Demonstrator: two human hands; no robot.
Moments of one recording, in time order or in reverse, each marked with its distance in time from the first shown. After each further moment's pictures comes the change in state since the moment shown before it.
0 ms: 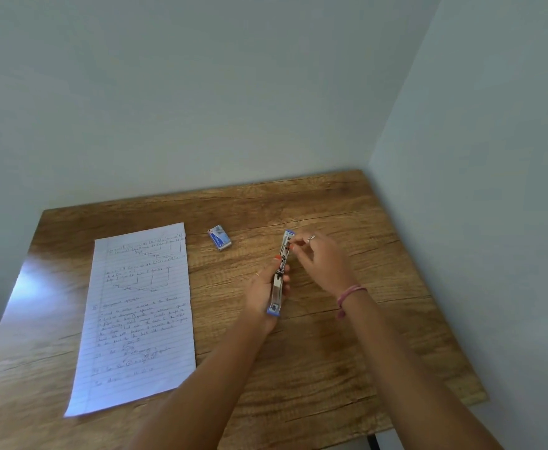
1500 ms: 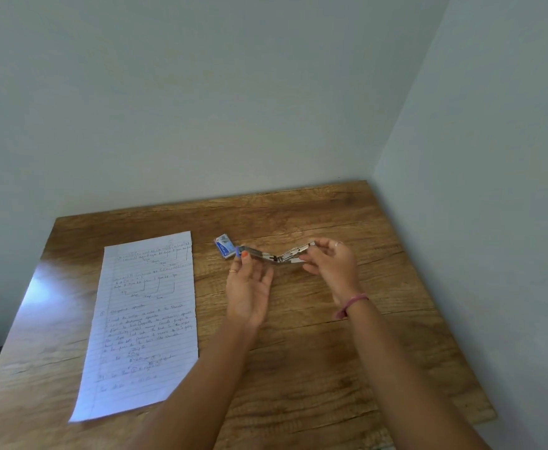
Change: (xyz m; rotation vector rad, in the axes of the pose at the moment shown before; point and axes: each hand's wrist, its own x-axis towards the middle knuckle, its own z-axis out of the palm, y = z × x) left_hand 0.001 0.027 -0.011 -0.319 -0.101 0.292; right_hand 0.001 -0.002 0.003 1.001 0.187 0.532
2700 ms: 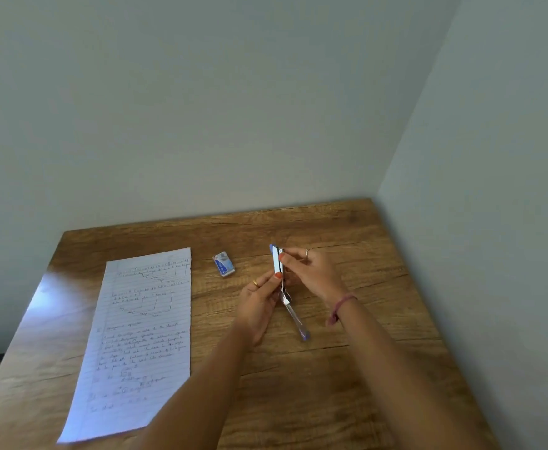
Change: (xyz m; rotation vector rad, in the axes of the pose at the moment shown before) left_hand 0.022 -0.016 0.003 0.394 -0.116 -0.085; right_hand 0.029 -0.016 0.015 -0.299 -0.339 -0.076
